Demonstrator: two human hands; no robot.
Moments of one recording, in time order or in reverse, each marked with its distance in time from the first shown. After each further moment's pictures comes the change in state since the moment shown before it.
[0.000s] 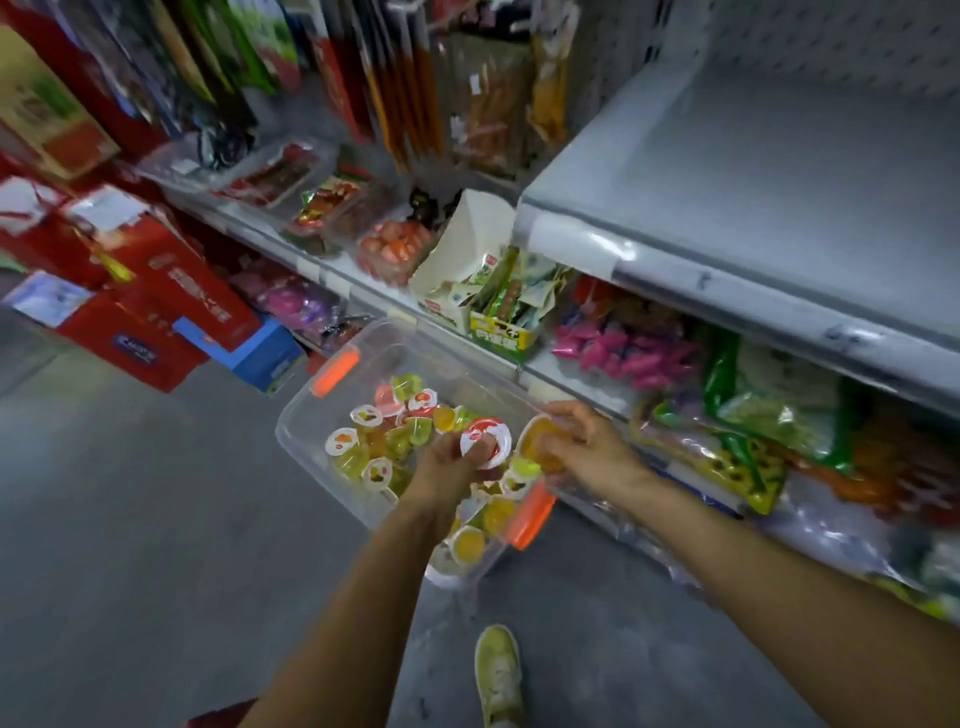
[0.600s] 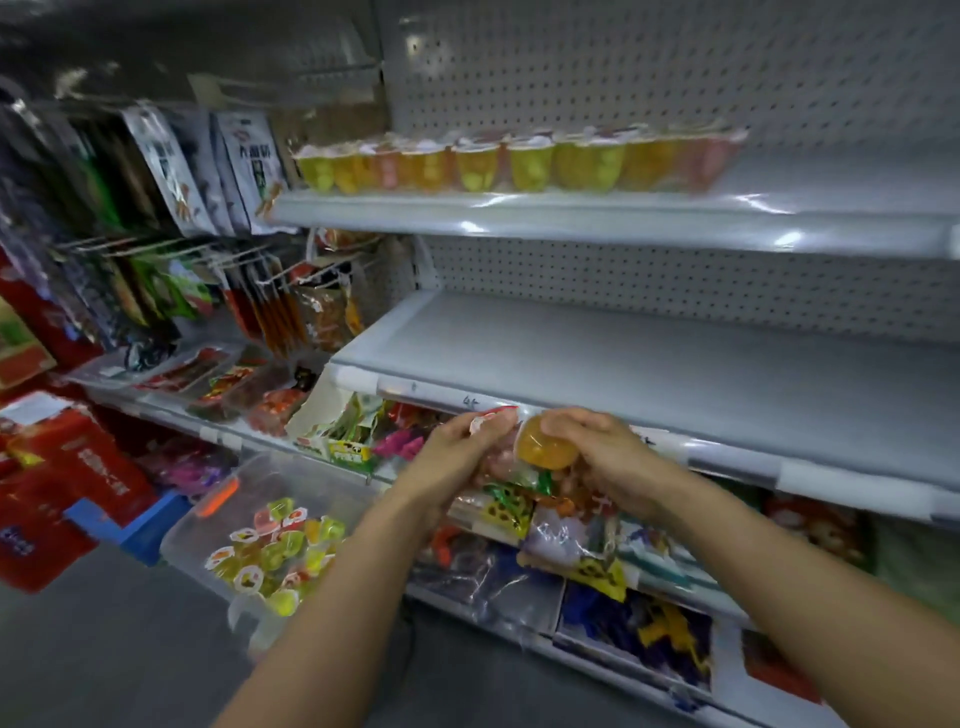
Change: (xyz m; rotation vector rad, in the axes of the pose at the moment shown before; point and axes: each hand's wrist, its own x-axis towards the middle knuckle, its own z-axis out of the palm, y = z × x) left_hand -0.298 0.121 0.237 0.103 -0.374 0.420; right_hand -0.345 -0.040 -0.261 0.210 0.161 -0.251
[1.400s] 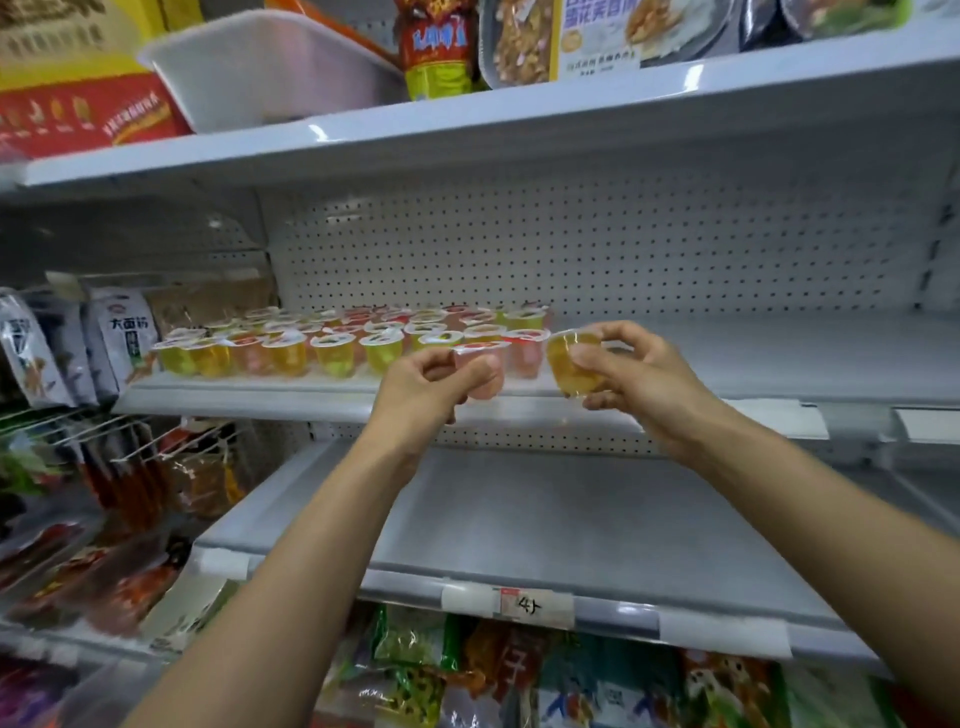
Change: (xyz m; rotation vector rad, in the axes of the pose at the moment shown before) left_hand 0.053 0.218 0.117 0.039 0.093 0.544; right_hand -0.040 -0.183 -0.179 0.046 0.370 -0.500
